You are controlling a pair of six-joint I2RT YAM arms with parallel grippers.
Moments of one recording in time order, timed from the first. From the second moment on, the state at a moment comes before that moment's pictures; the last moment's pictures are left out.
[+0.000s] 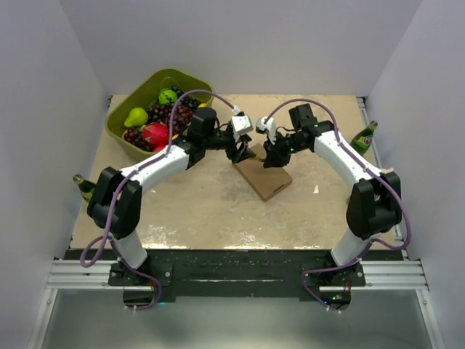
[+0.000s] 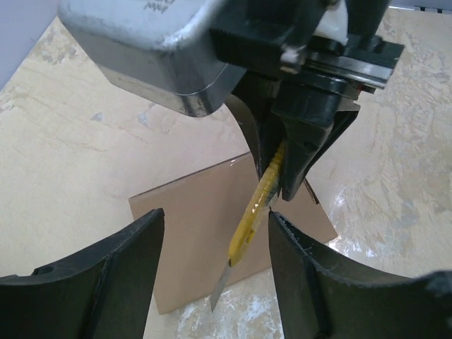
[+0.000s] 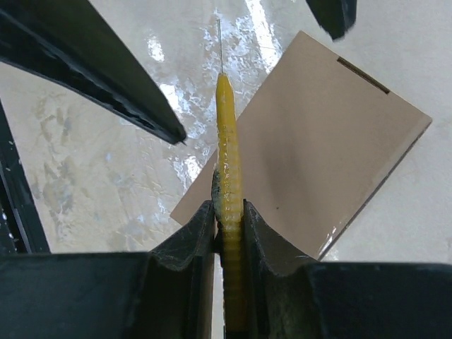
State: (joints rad) left arm -0.55 1.73 1.28 0.09 0.71 0.30; right arm 0.31 1.69 1.40 -0.78 -0.68 -0.69
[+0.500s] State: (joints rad) left arm -0.58 1.79 1.28 0.09 0.82 0.32; right arm 0.31 1.65 1.40 -0.80 -0.70 -0.69
